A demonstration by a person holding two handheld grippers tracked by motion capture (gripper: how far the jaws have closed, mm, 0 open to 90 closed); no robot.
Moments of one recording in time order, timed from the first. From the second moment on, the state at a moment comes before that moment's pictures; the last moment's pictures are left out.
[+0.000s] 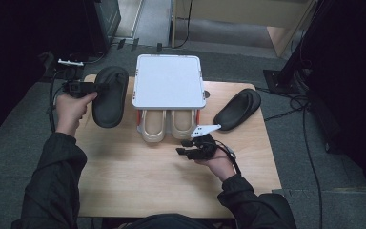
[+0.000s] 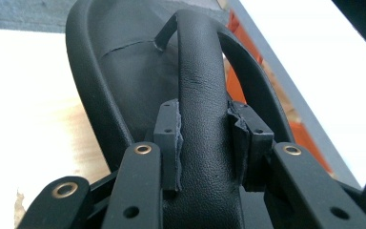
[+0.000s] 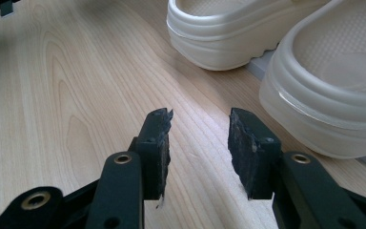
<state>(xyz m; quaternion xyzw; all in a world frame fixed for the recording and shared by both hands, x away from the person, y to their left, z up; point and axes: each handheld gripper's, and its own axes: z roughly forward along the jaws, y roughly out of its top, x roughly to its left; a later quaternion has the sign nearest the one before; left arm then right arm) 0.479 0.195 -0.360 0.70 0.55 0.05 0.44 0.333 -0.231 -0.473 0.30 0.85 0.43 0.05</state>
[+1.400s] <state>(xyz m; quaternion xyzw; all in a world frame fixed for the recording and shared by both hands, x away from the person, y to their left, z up) 0.510 0.106 -0.294 0.72 0.50 0.07 0.47 0.334 -0.248 -0.466 0.32 0.83 0.44 0.05</state>
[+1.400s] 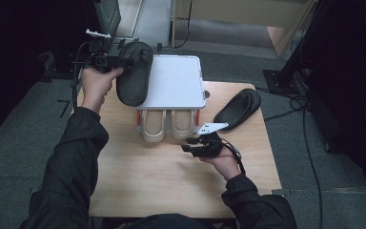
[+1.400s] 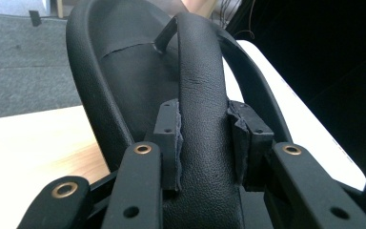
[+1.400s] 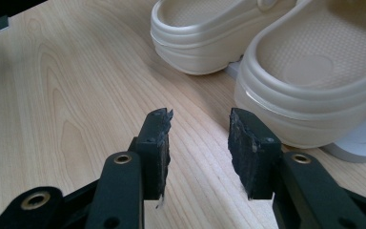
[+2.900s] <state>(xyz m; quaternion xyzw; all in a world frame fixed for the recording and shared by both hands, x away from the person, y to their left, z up) 0.528 0.057 -0.334 0.73 0.50 0.01 0.46 0.327 -0.267 -0.467 0.35 0.82 0.44 0.08</state>
